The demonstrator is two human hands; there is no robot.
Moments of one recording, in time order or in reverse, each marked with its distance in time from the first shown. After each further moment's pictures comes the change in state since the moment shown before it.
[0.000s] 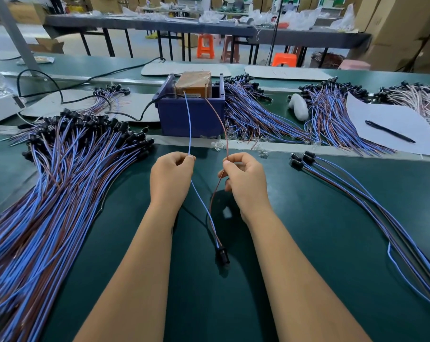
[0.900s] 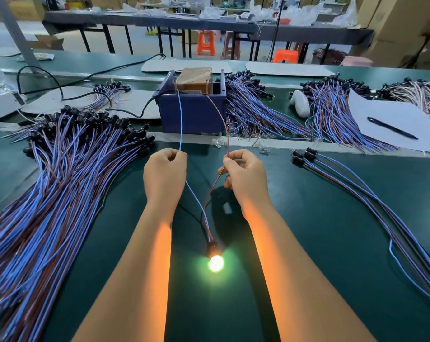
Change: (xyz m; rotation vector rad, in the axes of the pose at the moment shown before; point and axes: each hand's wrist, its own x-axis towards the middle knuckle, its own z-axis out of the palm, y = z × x) left_hand -0.001 0.001 -0.006 0.028 0.110 -0.033; right_hand 0.000 -0.001 0.001 -0.044 0.013 0.009
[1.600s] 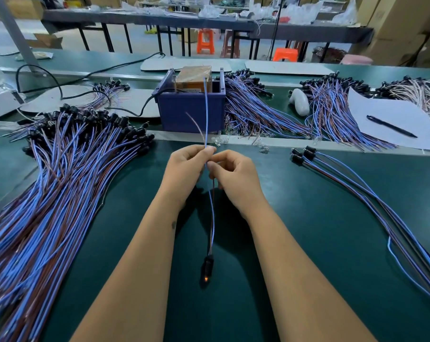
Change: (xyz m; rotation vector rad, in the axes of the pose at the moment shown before) left_hand -0.008 0.011 0.013 -0.318 -0.387 0.056; right_hand -0.005 -0.002 0.006 -0.034 -0.189 -0.119
